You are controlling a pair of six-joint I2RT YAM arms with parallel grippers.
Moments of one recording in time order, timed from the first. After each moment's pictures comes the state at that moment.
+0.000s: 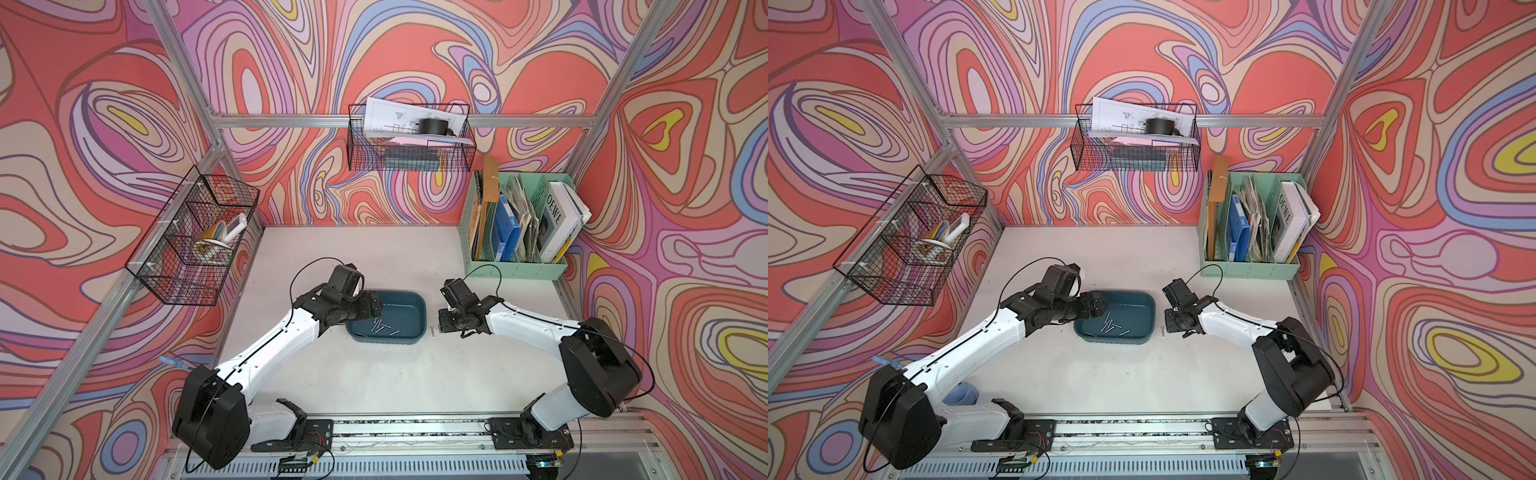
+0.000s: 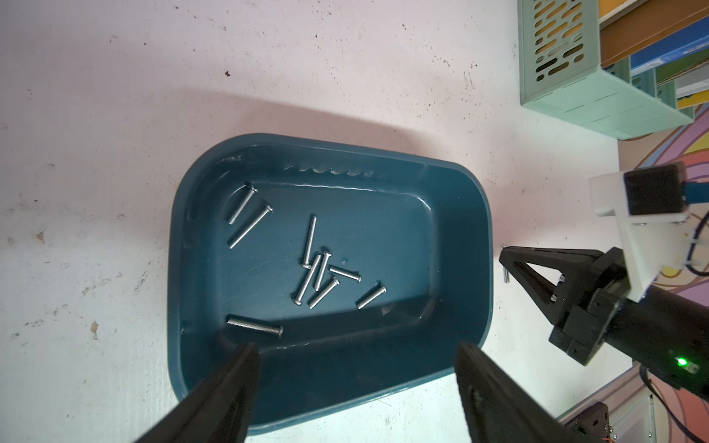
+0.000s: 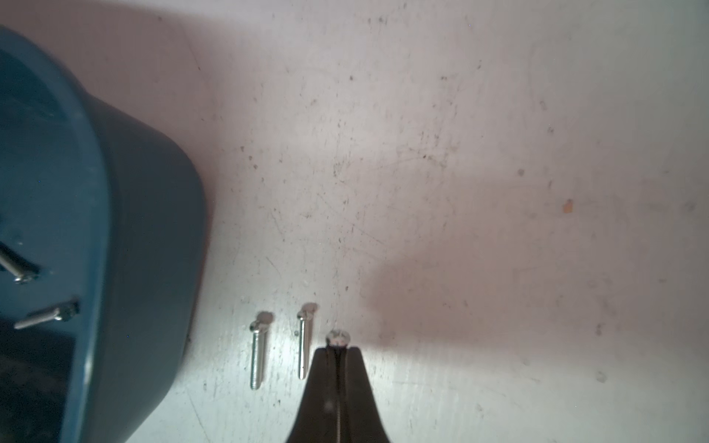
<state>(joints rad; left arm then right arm) -0.51 1.30 0.96 -0.57 0.12 -0.61 0.57 1.58 0.88 -0.43 0.09 0.41</state>
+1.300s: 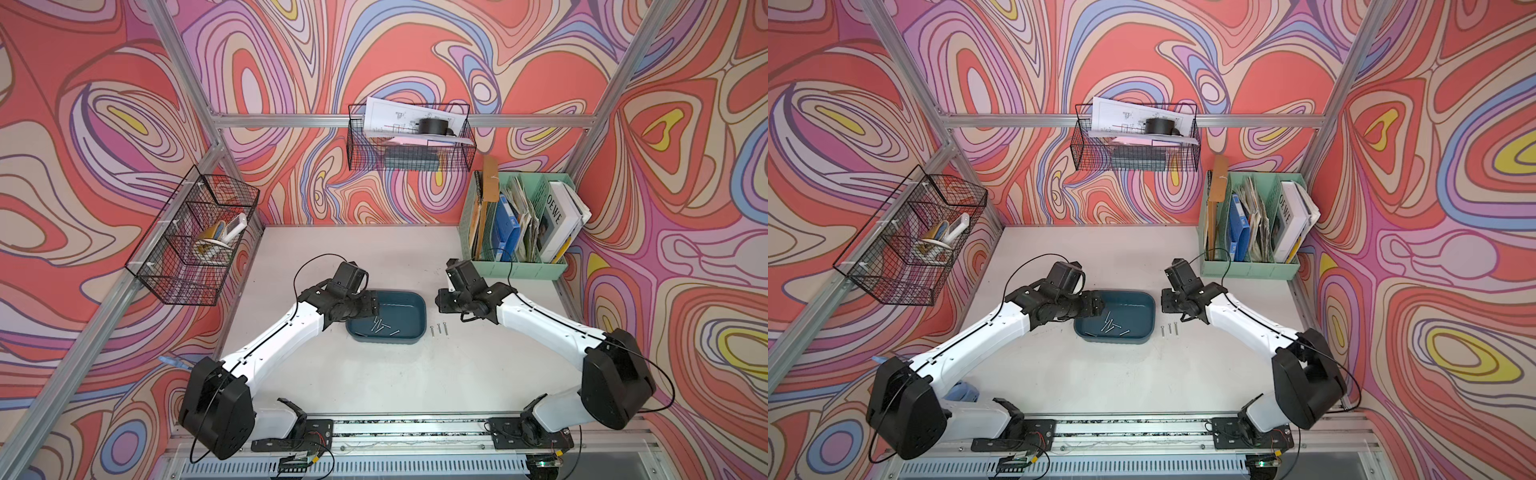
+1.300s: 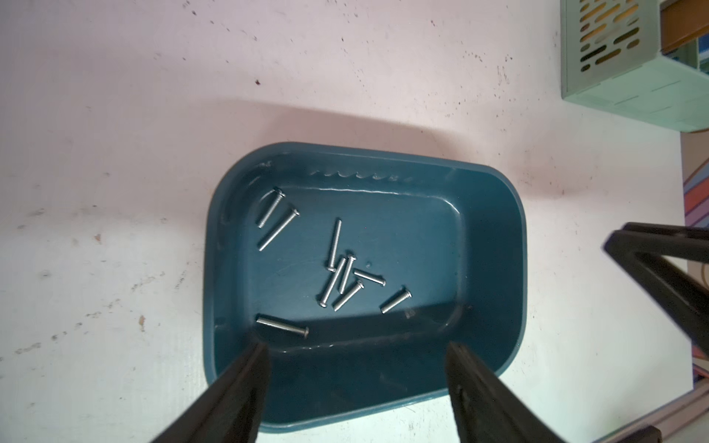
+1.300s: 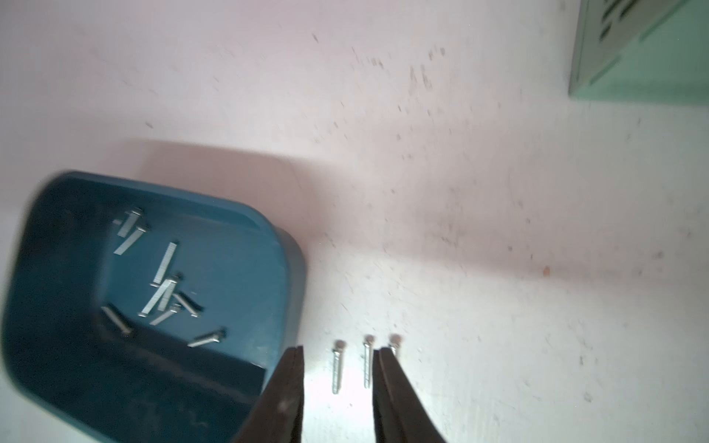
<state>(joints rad) -0.52 1.32 1.01 -0.64 0.00 -0.58 0.56 1.47 1.09 -0.50 0.03 0.45</state>
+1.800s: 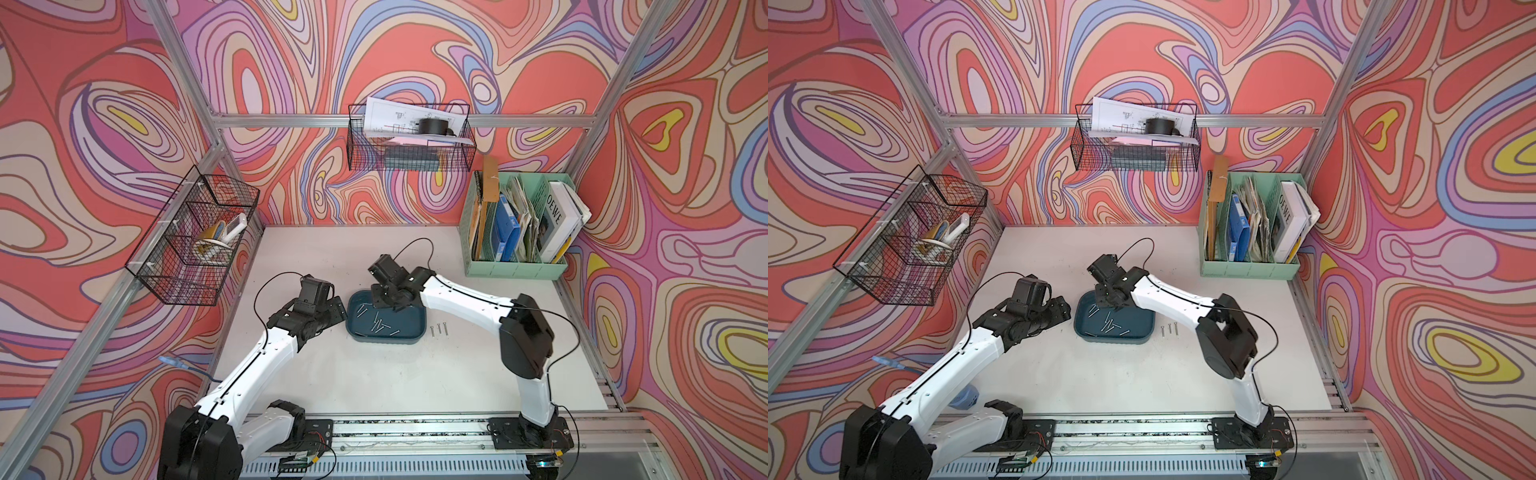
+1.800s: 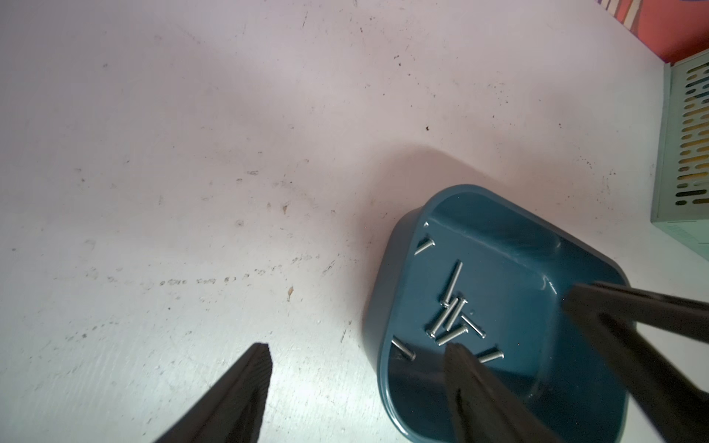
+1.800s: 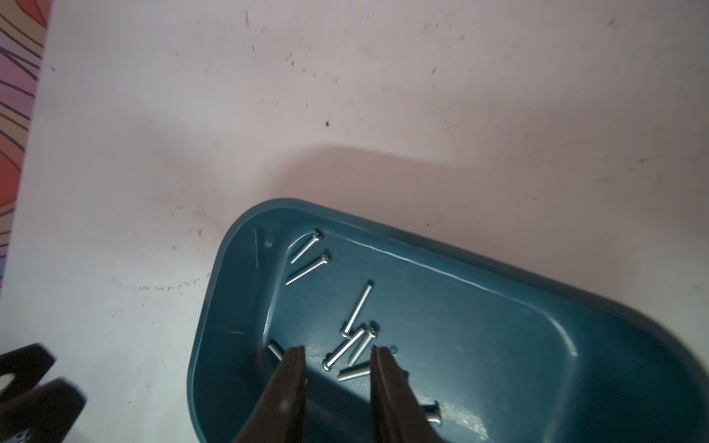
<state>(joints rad) -0.30 1.09 0.76 -0.59 -0.07 -0.68 0.89 2.10 1.76 -0.70 0.11 0.68</state>
